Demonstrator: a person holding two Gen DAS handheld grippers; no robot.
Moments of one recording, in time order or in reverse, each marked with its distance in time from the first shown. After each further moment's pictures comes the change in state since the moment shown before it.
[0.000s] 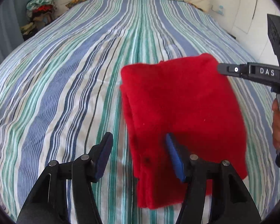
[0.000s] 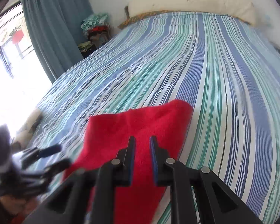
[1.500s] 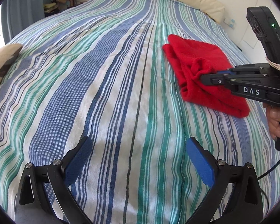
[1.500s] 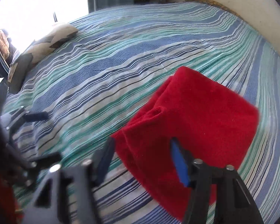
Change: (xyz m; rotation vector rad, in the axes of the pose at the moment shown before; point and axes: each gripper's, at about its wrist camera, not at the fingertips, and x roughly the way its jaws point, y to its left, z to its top) left arm -0.089 0.068 -0.129 -0.141 -0.046 -0.019; right arm 0.033 0.154 -0.079 -0.511 0.280 0.004
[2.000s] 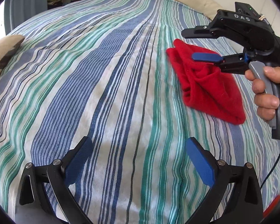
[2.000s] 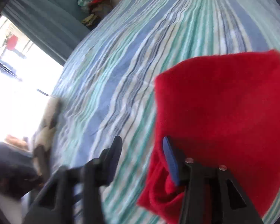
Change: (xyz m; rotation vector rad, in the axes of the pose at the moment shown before) left arm -0.006 0.012 0.008 -0.066 0.016 -0.049; right arm 0.029 -0.067 0.041 0.636 -0.051 0.388
